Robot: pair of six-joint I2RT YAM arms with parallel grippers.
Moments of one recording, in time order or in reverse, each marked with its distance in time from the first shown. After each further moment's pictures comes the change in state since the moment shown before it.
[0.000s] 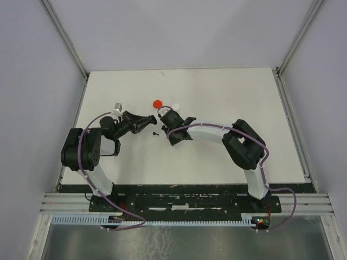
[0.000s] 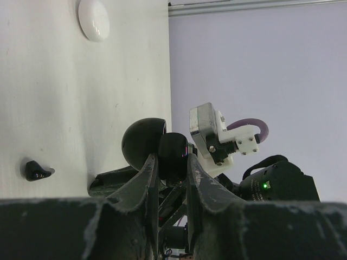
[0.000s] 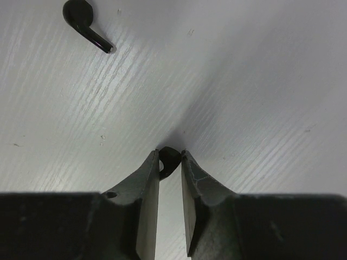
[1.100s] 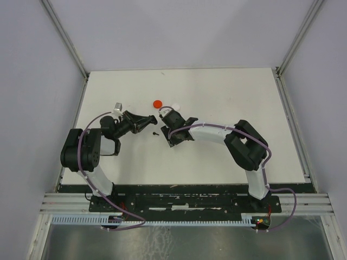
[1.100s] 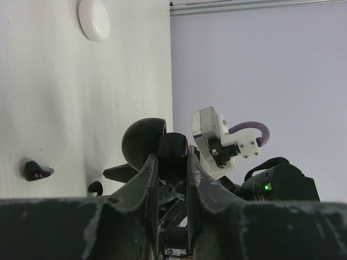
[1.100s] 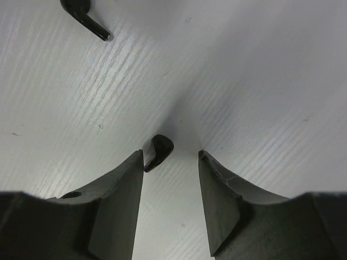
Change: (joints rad) left arm -0.006 -0.014 0.004 -0.029 -0.006 0.011; right arm -0.005 -0.034 -0.032 0.003 -0.013 0.000
